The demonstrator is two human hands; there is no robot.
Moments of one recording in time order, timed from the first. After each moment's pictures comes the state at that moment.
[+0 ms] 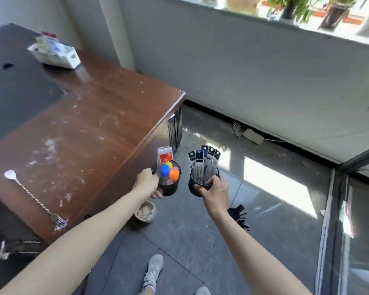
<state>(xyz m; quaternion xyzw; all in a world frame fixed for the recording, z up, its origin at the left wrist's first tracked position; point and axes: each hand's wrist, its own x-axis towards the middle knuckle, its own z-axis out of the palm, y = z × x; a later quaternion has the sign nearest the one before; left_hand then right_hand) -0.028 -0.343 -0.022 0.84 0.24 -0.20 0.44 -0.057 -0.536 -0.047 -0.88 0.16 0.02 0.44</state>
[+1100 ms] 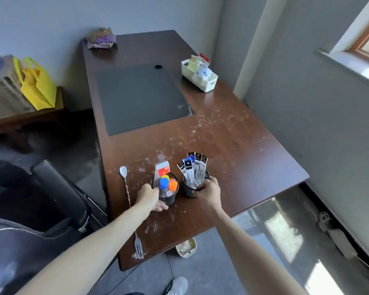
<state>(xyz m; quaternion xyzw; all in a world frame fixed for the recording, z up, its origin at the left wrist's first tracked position) -0.003 -0.032 0.000 0.64 0.54 -0.06 0.54 0.112 -0.172 -0.020 -0.87 -0.17 0.18 0.42</state>
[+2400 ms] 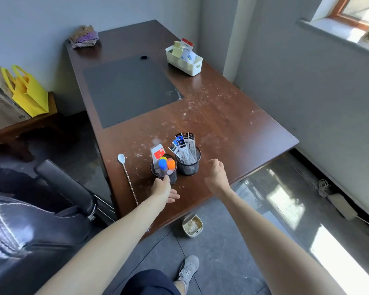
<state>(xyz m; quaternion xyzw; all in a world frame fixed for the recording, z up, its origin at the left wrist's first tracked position) -0.016 -0.102 -0.006 0.58 0.55 -0.05 0.59 0.095 -0.233 -0.017 -0.90 -0.17 0.21 0.35</state>
